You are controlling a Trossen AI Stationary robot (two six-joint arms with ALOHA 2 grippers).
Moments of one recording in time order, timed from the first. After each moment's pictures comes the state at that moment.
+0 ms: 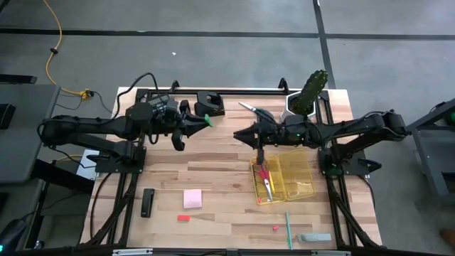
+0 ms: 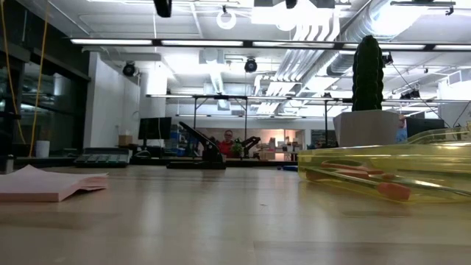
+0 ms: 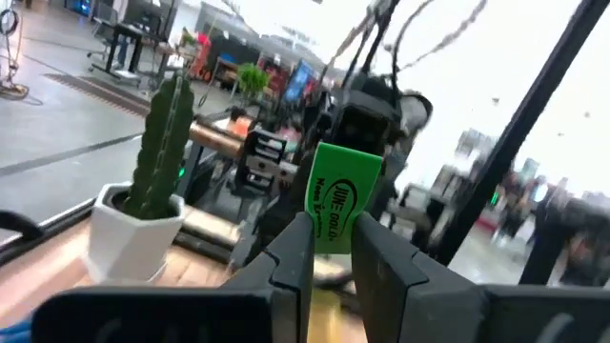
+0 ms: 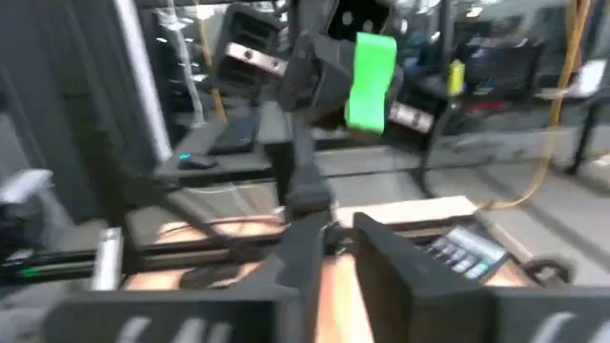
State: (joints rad) left arm 0.19 0.99 0.77 0.33 0.02 -0.40; right arm 0.08 1.31 0.97 0.34 0.11 0.07
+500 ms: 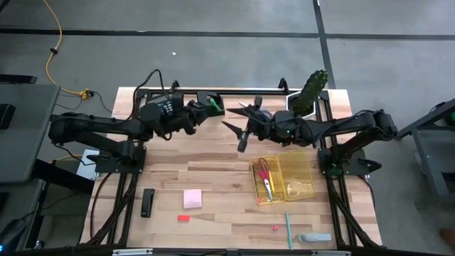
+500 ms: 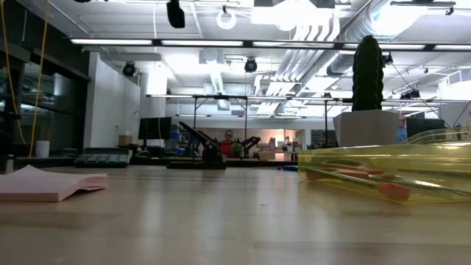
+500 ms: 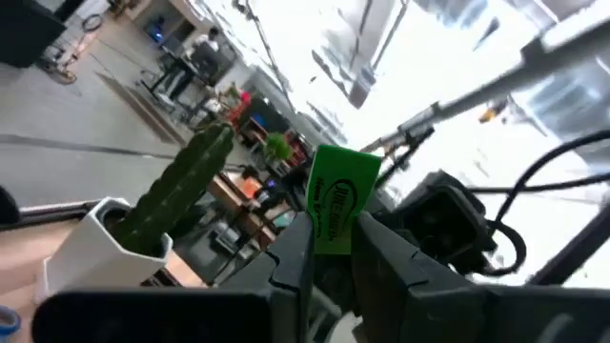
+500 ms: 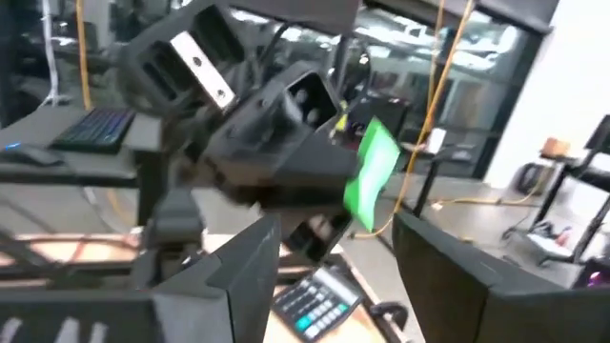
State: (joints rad) left arm 0.19 1.15 0.77 0.64 -0.21 -0.74; right arm 0.08 1.45 1.19 0.32 0.41 -0.24
